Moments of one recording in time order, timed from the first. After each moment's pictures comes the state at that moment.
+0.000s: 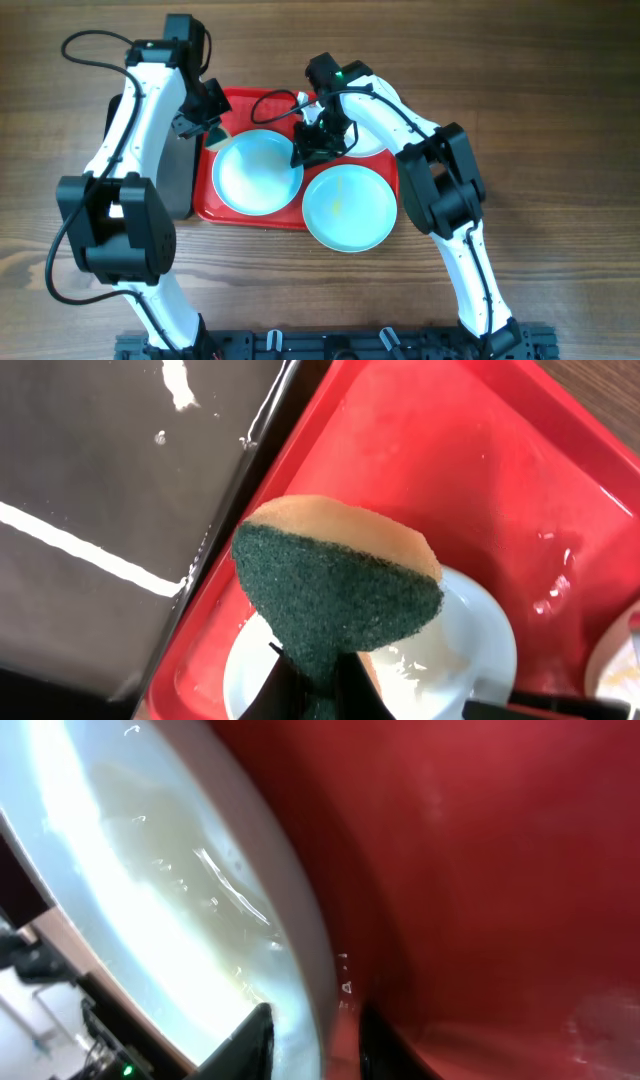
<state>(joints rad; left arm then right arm) -0.06 1.97 1.68 -1.16 0.01 -0.53 0.52 2.46 1.97 -1.10 -0.63 0.21</state>
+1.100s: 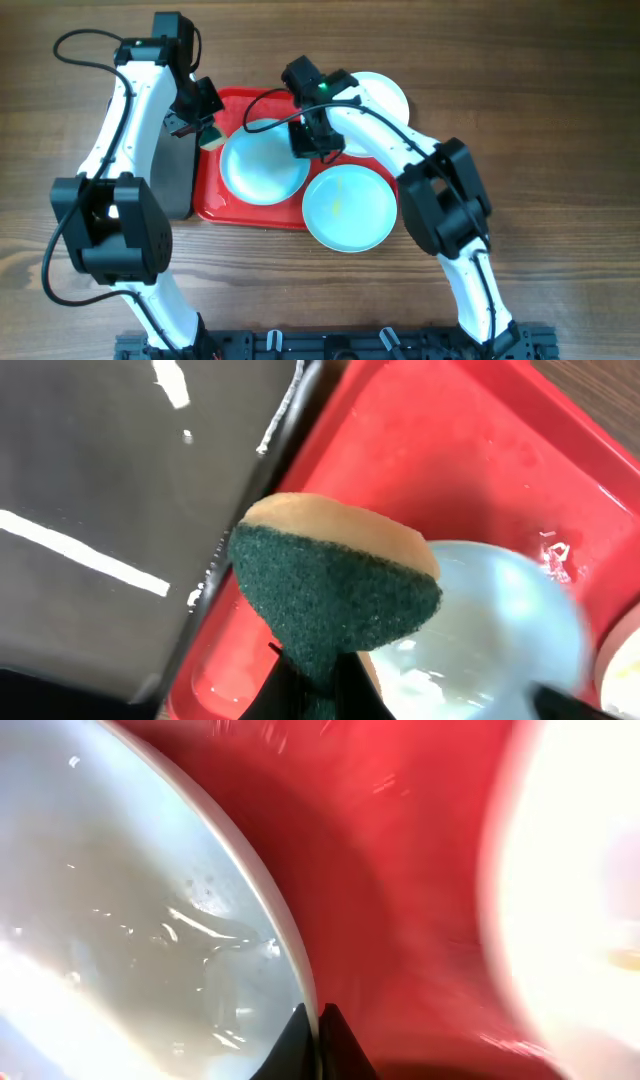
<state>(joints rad) -0.02 1.97 1.70 -1.17 0.03 -0.49 0.62 2.29 1.90 -1.02 -0.12 0.45</state>
